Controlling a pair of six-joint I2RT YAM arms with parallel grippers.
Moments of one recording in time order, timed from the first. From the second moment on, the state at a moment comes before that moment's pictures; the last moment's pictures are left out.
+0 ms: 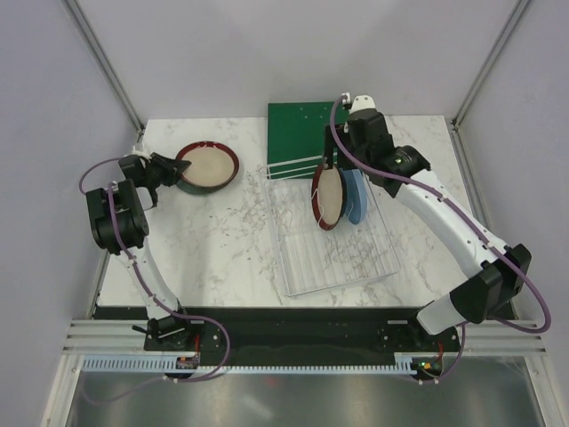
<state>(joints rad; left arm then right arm) 0.35 2.11 1.14 0.57 0.66 -0.90 0.55 1.51 1.58 -0.62 0.25 0.29</state>
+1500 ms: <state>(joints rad) 0.32 2.11 1.32 0.20 0.46 -0.66 0.66 1.66 1.49 -0.77 0.48 0.24</state>
